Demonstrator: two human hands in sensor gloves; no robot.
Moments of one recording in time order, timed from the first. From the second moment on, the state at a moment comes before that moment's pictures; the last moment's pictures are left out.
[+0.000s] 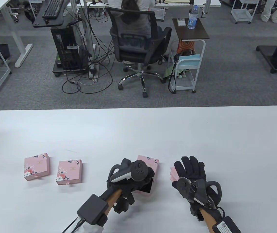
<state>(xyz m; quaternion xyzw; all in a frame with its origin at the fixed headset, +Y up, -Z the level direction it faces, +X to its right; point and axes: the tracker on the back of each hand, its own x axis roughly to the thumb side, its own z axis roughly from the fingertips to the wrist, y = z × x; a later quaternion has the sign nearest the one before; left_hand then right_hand) -0.071 -0.720 -0.394 -0.14 -0.26 0.15 0.94 0.160 -0.726 -0.344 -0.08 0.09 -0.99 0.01</state>
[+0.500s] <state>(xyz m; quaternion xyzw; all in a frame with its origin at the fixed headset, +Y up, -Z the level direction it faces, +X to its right) -0.089 -0.682 -0.383 -0.07 -0.25 0.28 0.93 0.157 -0.725 -0.341 -0.08 0.08 -0.99 0.00</state>
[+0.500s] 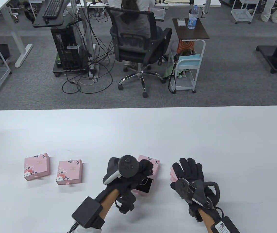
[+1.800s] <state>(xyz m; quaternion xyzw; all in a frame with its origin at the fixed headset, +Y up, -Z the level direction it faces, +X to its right) -0.159 -0.591 -0.305 0.15 -0.22 0.36 0.89 0.144 -0.732 -0.387 0.12 0.00 -0.98 -0.13</state>
